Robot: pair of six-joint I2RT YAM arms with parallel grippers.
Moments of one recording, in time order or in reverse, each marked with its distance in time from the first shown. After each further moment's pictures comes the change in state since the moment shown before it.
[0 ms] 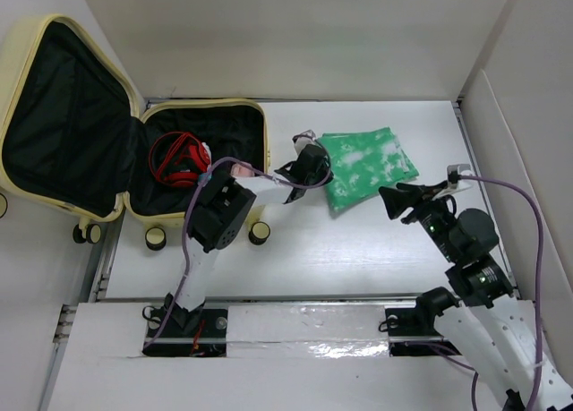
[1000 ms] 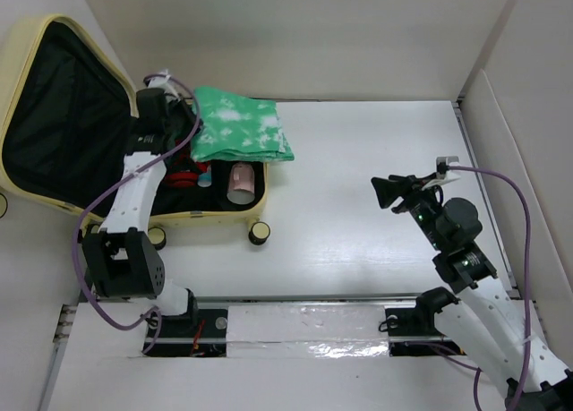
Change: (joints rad) left arm 0.734 -0.651 -0.004 -0.510 0.323 0.519; right arm 0.000 0.145 -0.056 0.208 0.028 0.022
